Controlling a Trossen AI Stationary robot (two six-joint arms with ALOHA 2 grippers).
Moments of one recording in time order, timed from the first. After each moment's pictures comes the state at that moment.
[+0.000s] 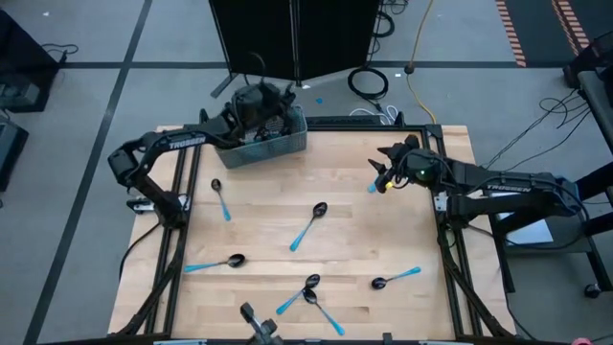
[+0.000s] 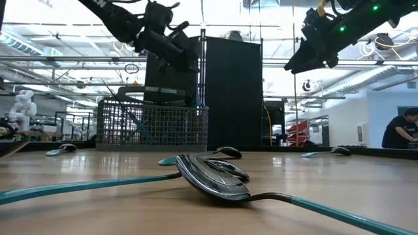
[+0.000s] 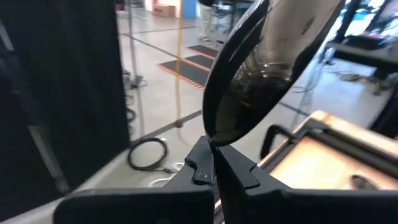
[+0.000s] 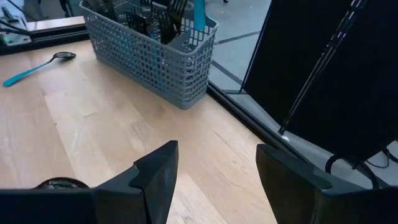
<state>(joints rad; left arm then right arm) 0.62 1.58 1.11 0.30 -0.12 -0.08 -0.23 0.84 0.60 -0.20 0.44 0.13</state>
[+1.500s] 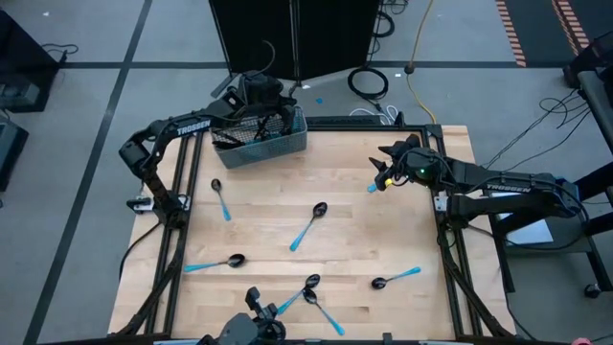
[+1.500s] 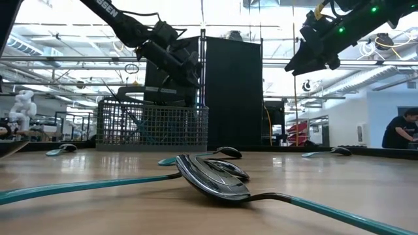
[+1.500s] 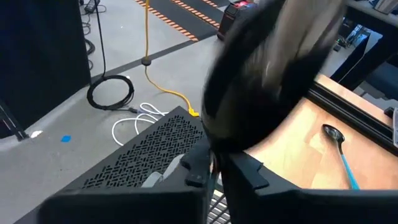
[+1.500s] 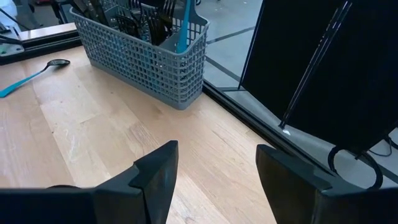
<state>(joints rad) 0.76 1.71 1.27 -0.01 0.20 -0.15 -0.25 0.84 0.60 -0.20 0.44 0.19</state>
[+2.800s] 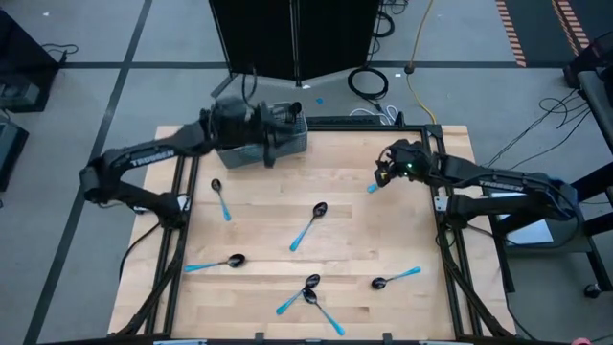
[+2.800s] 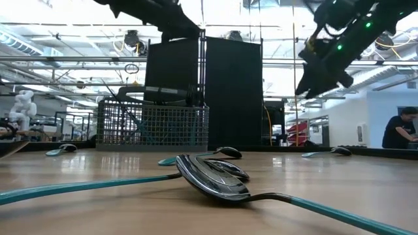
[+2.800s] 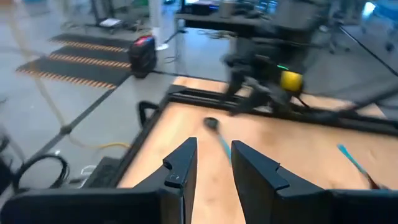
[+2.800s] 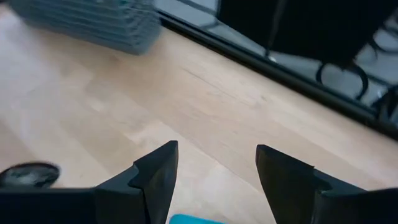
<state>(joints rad) 0.47 1.30 1.12 -0.09 0.28 0.06 -0.36 0.92 0.60 -0.40 0.39 0.44</state>
